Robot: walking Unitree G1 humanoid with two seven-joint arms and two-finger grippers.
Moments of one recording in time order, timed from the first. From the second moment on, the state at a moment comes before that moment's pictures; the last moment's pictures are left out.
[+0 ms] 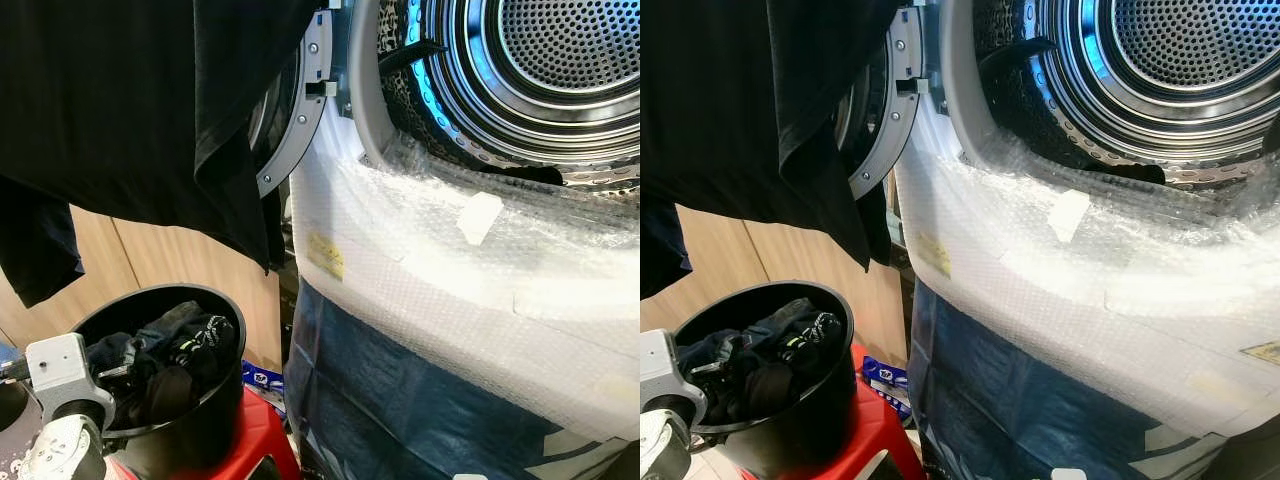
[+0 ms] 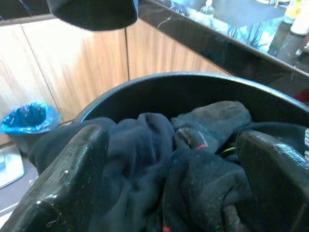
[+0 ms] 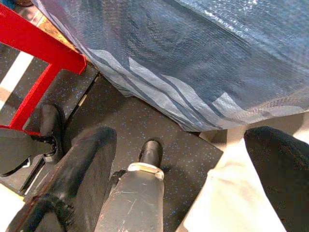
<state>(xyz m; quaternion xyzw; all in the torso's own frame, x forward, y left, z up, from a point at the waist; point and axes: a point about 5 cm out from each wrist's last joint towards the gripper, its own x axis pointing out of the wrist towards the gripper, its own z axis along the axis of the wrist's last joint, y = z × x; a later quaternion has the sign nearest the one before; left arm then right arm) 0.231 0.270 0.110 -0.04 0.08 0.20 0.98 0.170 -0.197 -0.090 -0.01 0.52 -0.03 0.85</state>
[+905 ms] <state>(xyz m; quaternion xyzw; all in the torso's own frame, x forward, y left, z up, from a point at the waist) 0.242 0.254 0.112 -0.06 0.09 0.16 0.98 0.170 -0.193 -0.091 -0.01 0.52 -0.02 0.85</state>
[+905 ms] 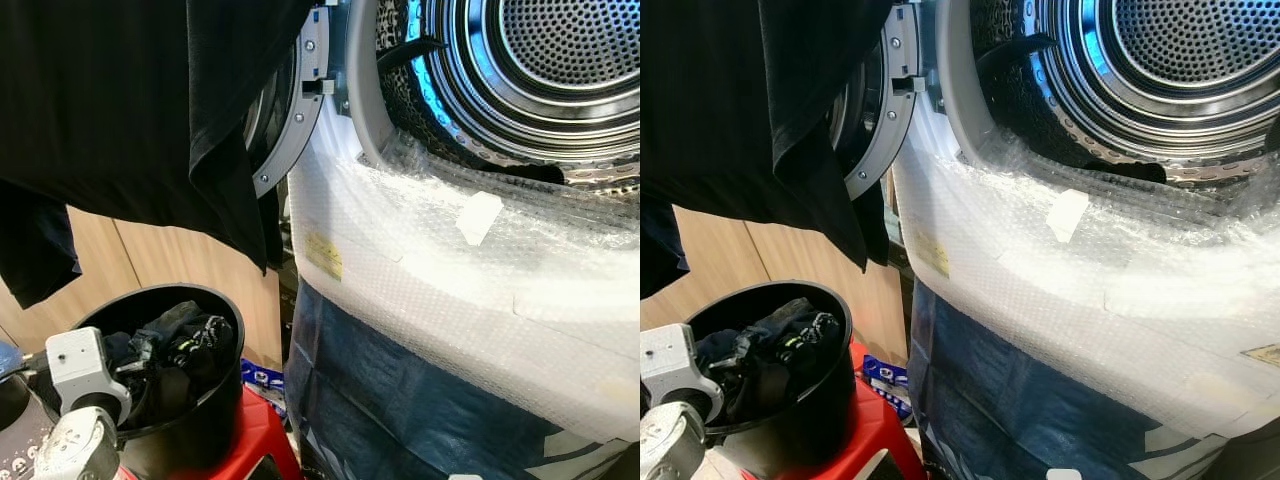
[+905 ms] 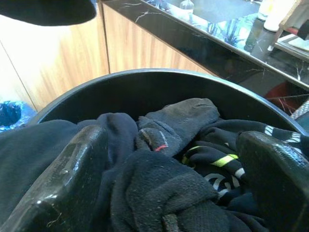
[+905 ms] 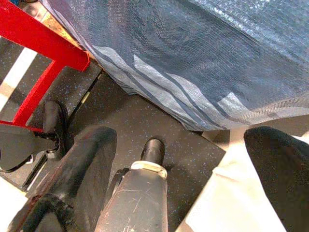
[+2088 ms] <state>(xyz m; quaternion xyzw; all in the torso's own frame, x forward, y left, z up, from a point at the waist) 0.253 0.246 0.094 -0.09 0.14 0.18 0.97 0.168 -0.178 -0.093 -0.06 0.52 0.04 0.85</state>
